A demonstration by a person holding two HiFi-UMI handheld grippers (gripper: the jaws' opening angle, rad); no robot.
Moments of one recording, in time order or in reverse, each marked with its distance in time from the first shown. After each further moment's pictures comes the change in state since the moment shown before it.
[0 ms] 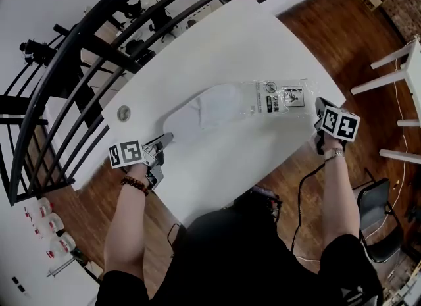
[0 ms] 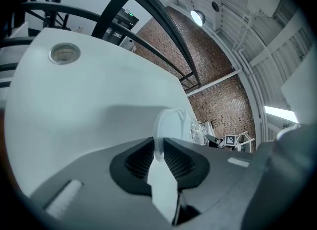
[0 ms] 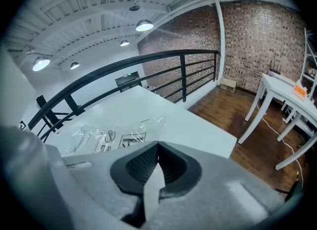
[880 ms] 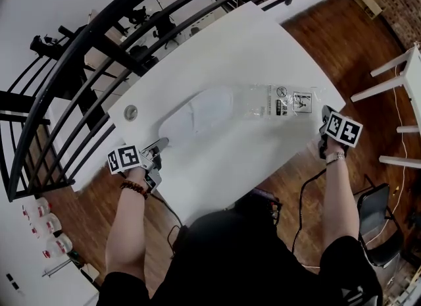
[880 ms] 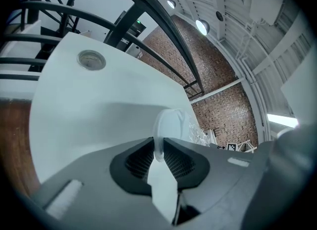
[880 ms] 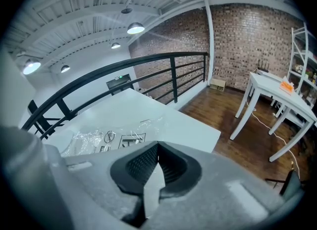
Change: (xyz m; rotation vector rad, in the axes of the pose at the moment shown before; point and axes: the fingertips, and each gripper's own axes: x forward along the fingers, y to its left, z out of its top) left arm -0.044 0.037 0.005 -0.056 -0.083 0.021; right arm -0.015 -0.007 -0.008 0.060 -0.029 -0.089
